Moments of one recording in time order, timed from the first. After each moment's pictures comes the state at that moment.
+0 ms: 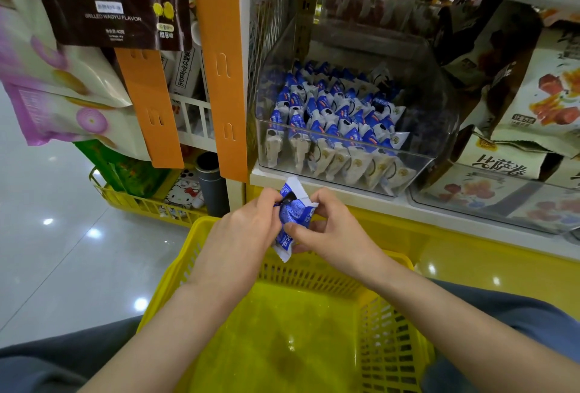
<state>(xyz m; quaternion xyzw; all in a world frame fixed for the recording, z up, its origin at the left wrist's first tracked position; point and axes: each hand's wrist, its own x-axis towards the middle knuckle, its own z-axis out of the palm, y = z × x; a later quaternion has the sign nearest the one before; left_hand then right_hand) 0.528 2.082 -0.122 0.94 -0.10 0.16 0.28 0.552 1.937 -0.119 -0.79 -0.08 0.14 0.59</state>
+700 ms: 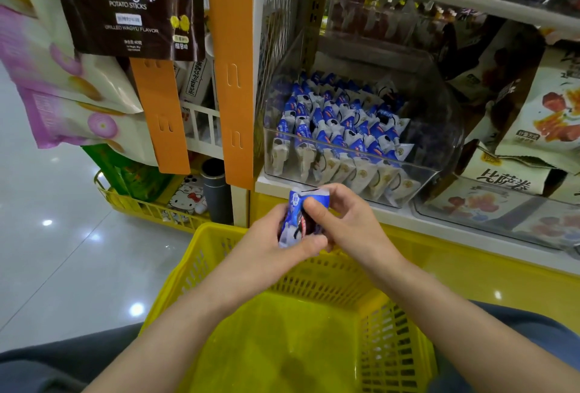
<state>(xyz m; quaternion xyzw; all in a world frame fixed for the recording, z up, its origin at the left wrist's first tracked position) 0.527 2.073 -0.110 0.71 -0.06 -0.13 0.69 0.559 1.934 -0.098 -0.76 -0.05 0.10 0.64</state>
